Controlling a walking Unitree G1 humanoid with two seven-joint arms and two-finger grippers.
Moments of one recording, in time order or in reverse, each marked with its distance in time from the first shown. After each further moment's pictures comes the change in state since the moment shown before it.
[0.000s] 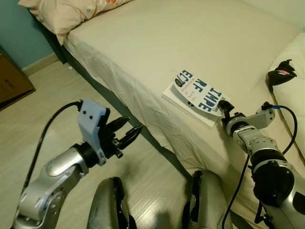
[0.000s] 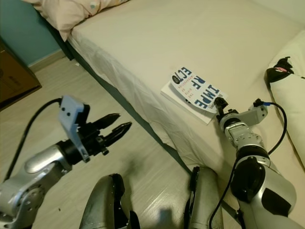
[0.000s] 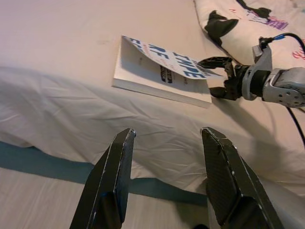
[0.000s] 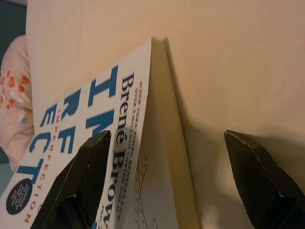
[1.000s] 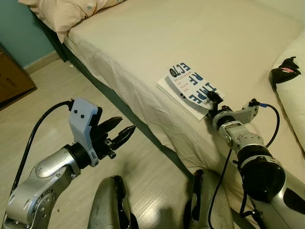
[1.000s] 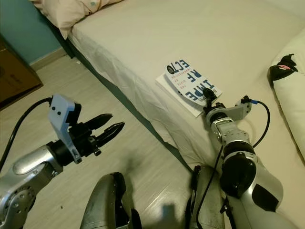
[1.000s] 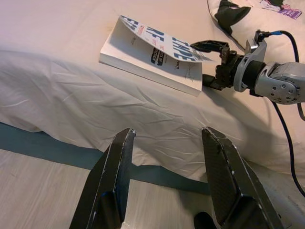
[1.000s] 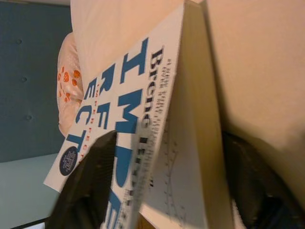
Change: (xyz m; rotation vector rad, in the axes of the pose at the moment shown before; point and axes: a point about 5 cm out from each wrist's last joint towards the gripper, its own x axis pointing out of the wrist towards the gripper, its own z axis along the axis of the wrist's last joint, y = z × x) left arm -0.008 0.002 0.004 -0.002 0.025 0.016; right arm 0.007 0.027 -0.026 0.186 0.043 0.172
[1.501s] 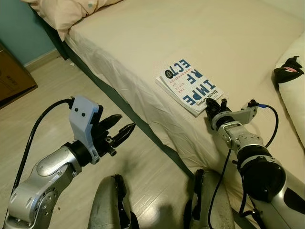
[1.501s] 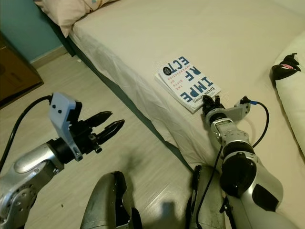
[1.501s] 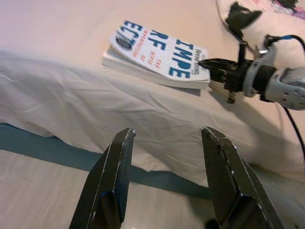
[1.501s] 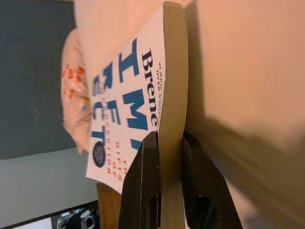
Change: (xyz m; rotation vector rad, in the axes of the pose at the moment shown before) left arm 0.006 0.002 0.004 0.034 -0.042 0.037; right arm 0.001 0.007 0.003 0.008 -0.003 0.035
